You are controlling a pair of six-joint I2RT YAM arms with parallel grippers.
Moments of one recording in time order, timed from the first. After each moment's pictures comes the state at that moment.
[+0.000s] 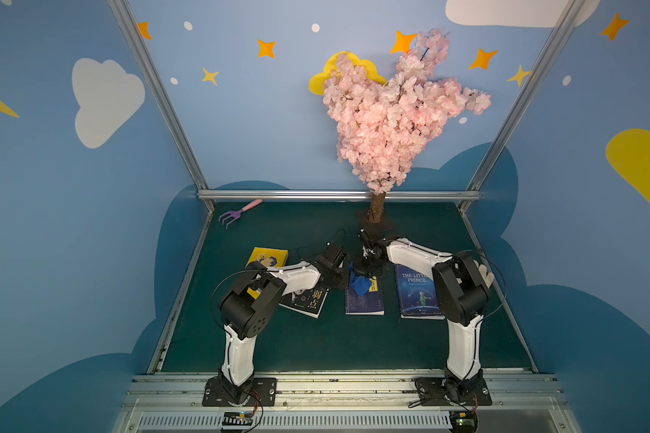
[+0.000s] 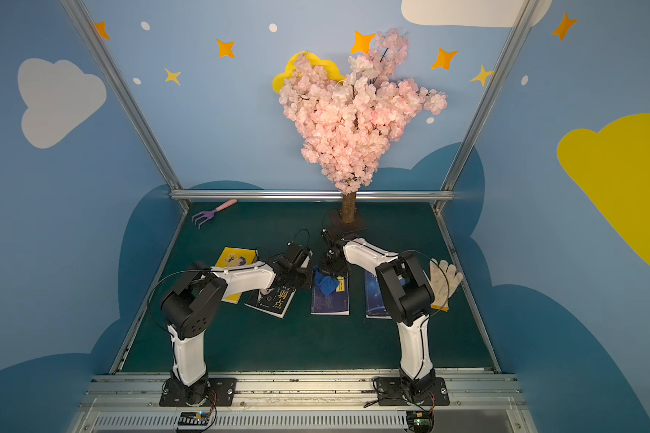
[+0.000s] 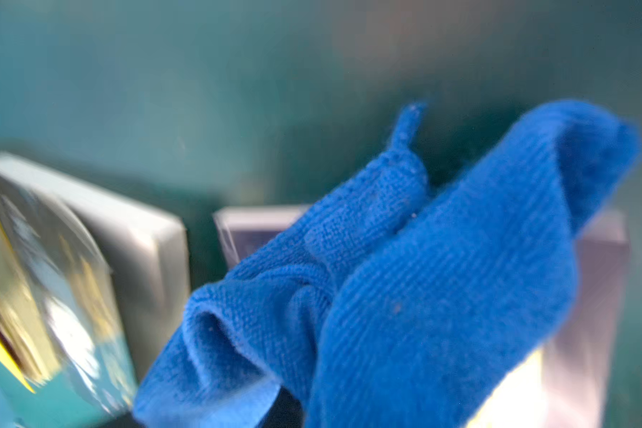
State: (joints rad) left arm -0.67 1.95 1.17 -0.22 0.15 -0.53; right arm 0.58 2.07 1.50 -0.69 -0.18 0.73
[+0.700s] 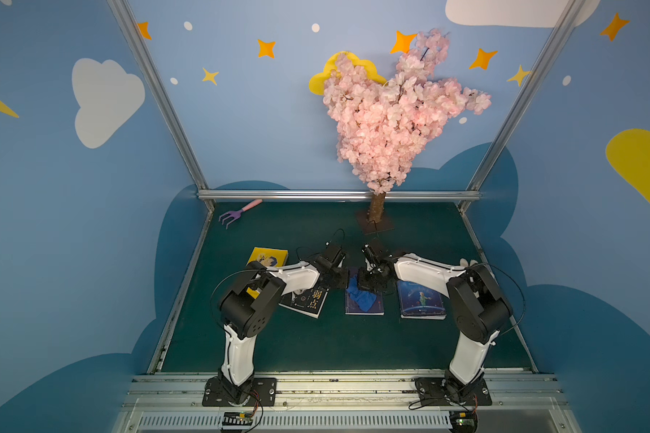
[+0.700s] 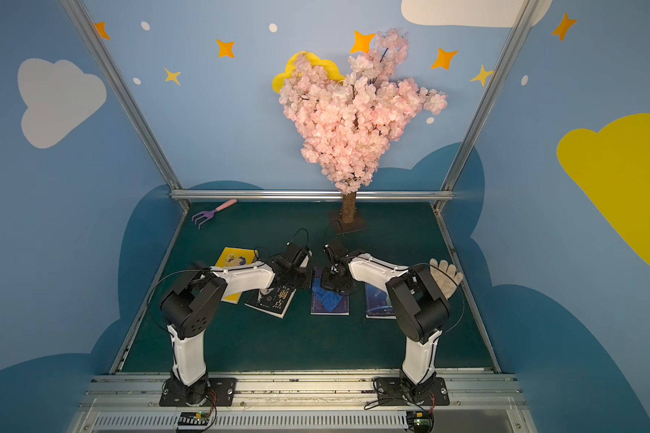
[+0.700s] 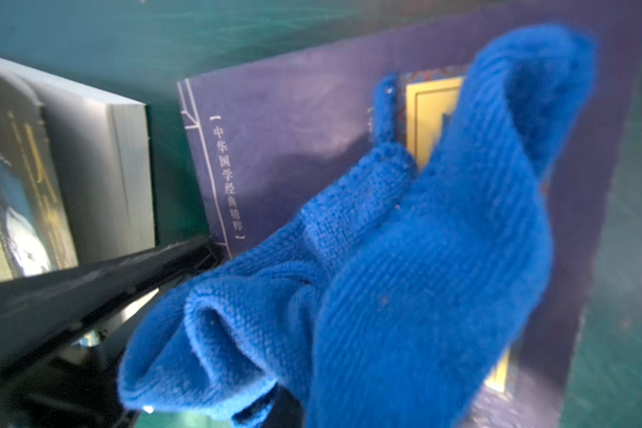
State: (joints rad) left arm -0.66 1.95 1.17 -0.21 0.17 -0.54; right arm 0.63 1.88 1.22 -0.62 -0.17 0.74
